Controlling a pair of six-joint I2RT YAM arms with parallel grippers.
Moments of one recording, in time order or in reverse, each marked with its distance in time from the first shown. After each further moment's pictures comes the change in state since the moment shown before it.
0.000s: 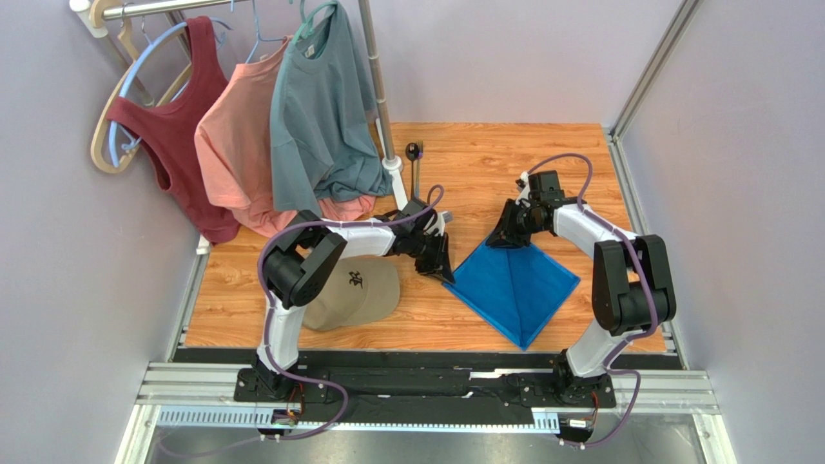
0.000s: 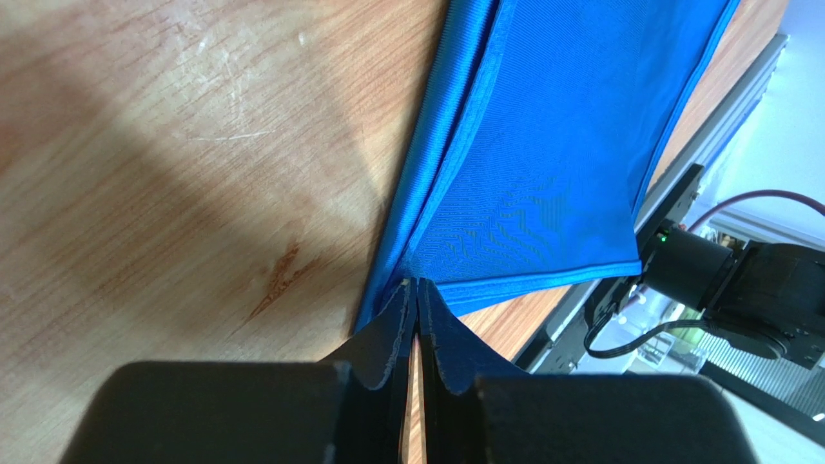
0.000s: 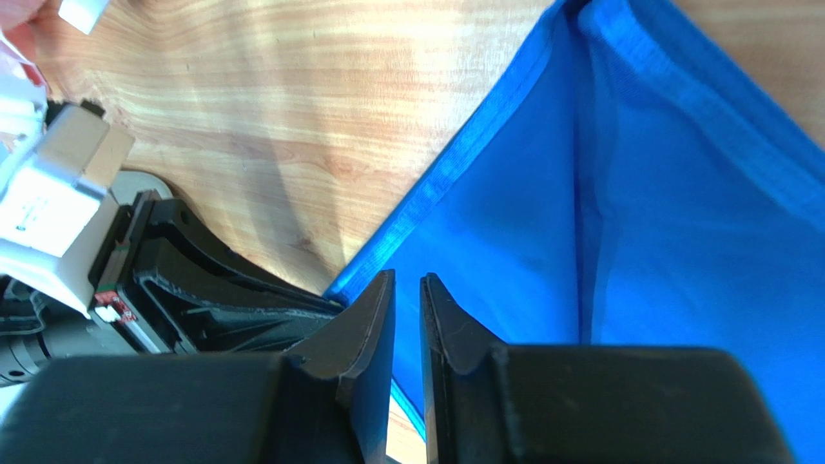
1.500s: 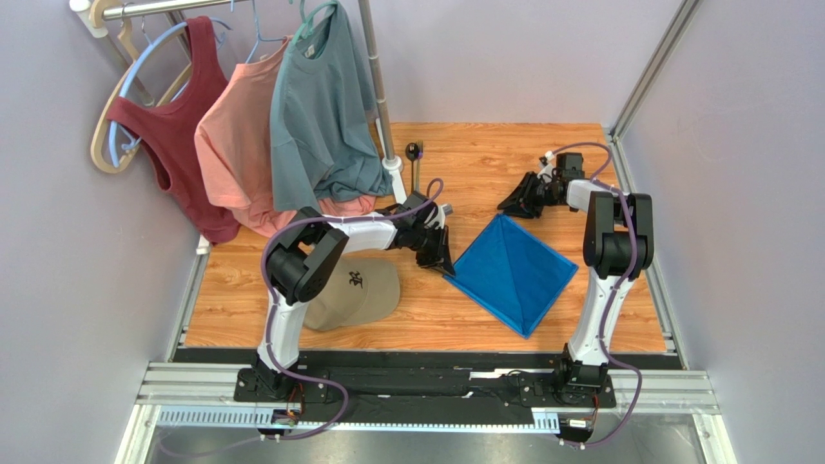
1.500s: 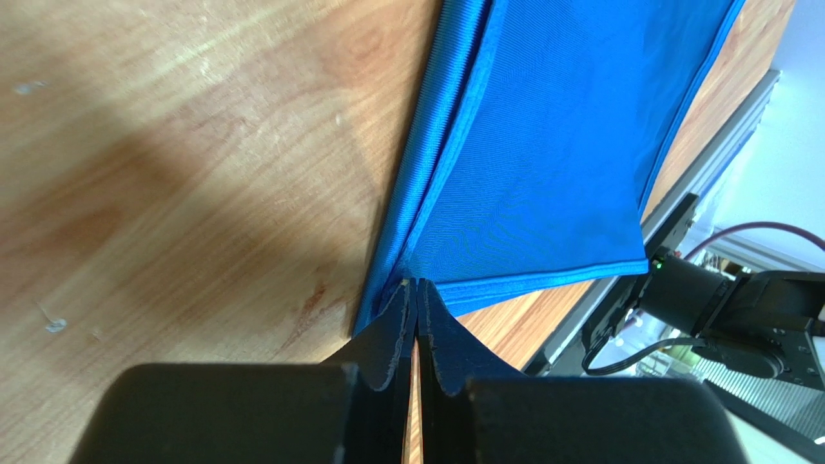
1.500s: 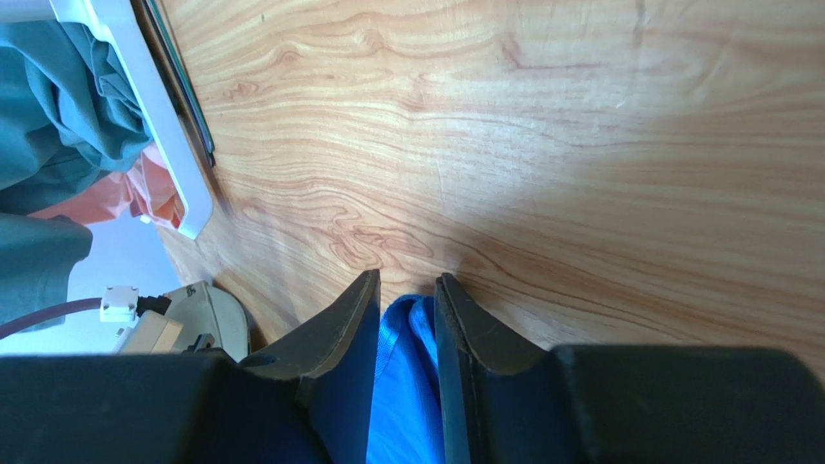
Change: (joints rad) left arm 0.022 0.034 0.064 -0.024 -0.021 0.003; right arm -0.225 0.447 0.344 0.167 -0.256 0.020
